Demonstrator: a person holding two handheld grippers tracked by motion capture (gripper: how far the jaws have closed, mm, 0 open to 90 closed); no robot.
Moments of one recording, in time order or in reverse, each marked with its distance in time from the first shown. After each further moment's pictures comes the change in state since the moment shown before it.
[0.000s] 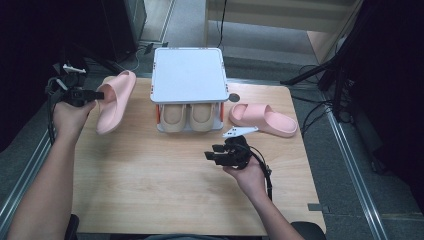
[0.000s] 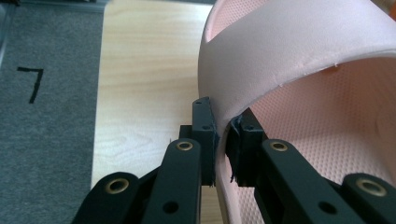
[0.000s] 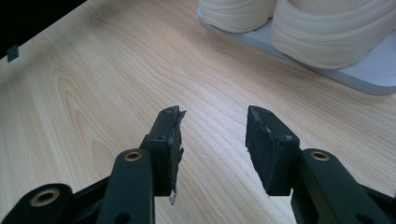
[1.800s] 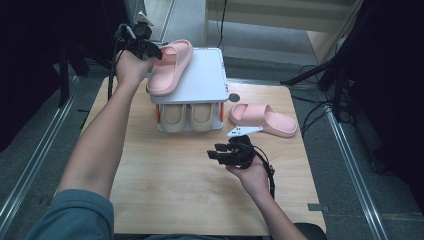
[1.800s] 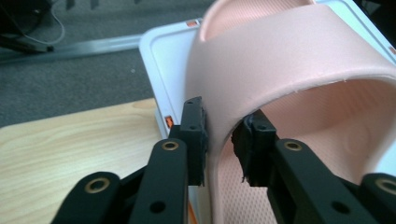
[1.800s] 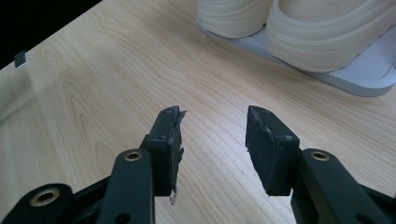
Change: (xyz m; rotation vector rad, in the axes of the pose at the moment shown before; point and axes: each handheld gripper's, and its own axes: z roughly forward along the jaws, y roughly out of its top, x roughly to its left) left arm -0.178 0.123 0.024 0.029 -0.051 0.174; right arm -0.004 -0.001 -0.010 -0.022 0.009 0.002
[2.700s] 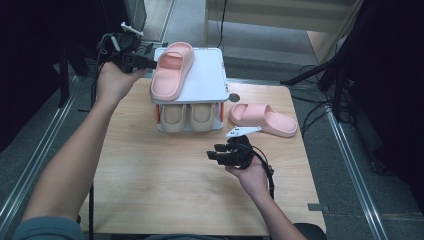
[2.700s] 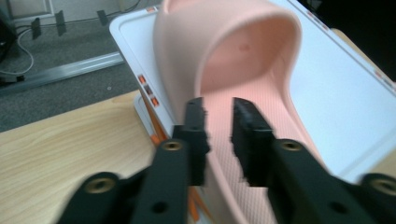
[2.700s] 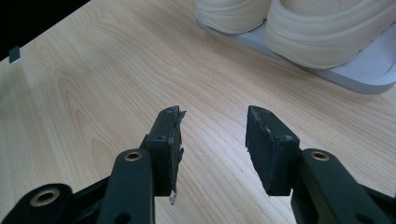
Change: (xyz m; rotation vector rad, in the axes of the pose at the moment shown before) left arm 0.005 -0.054 -0.054 -0.077 -0.136 0.122; right arm 0.001 0.000 0.003 0.017 -0.011 -0.002
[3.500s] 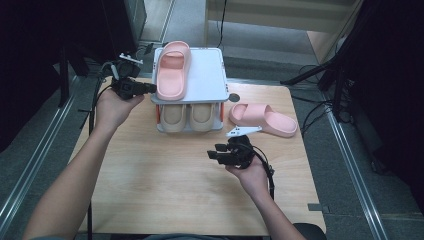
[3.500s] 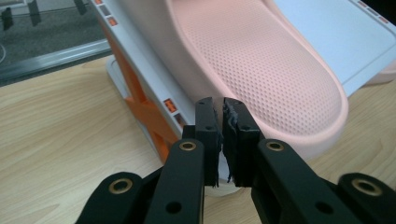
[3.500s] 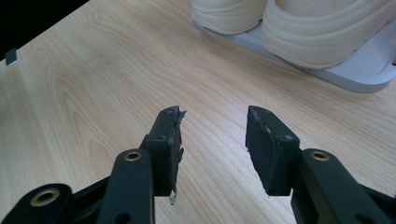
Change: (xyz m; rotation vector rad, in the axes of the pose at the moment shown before) left arm -0.017 -0.055 0.009 0.010 -0.051 0.034; right arm -0.001 0.000 -0.001 -0.004 -0.009 0.010
